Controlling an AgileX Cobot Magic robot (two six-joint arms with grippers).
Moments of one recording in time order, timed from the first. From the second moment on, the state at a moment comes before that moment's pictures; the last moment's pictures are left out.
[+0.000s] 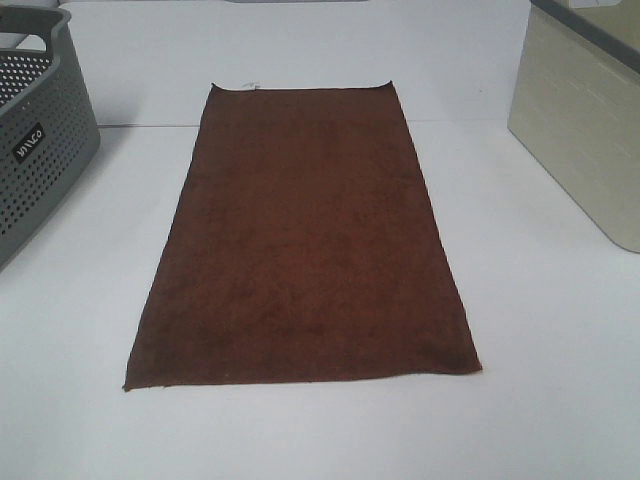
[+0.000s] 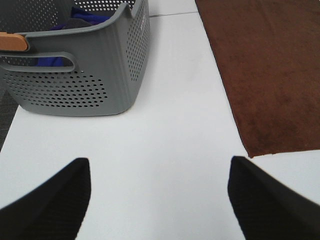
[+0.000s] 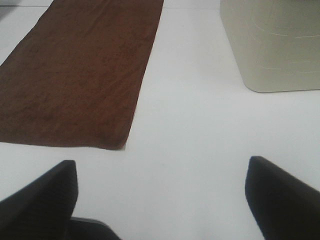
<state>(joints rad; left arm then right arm) 0.05 0.00 -0.50 -0.10 1.06 0.11 -0.01 -0.01 -0.51 0.15 1.07 -0.14</state>
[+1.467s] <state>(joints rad) 0.05 0.00 -0.50 -0.10 1.06 0.11 -0.01 -0.01 -0.51 0.15 1.07 -0.14</state>
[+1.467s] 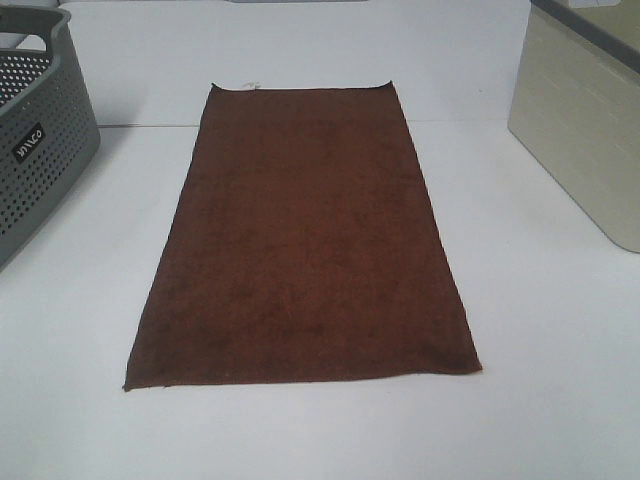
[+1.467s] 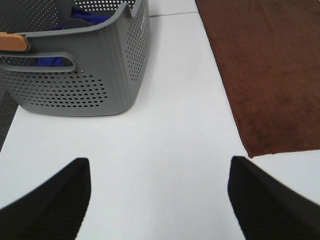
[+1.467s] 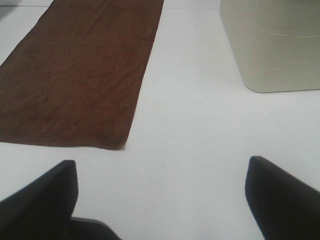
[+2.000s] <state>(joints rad) 0.05 0.00 -0.50 -0.10 1.06 0.11 -0.01 -0.01 -0.51 0.15 1.07 -0.14</state>
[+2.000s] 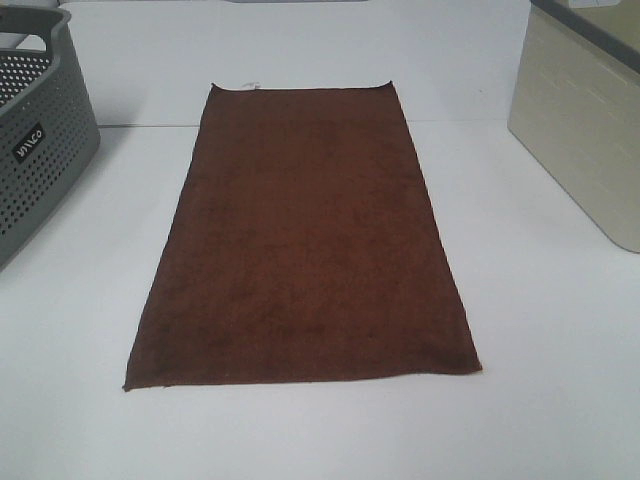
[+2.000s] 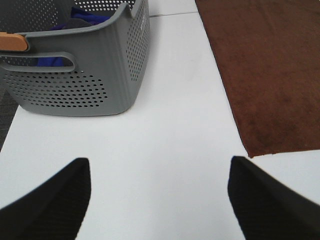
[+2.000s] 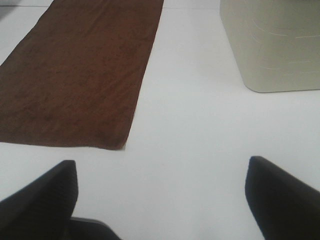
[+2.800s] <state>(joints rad) 0.05 0.00 -0.50 -0.10 1.06 0.11 -0.01 -0.01 -0.51 0.15 1.07 -0.14</state>
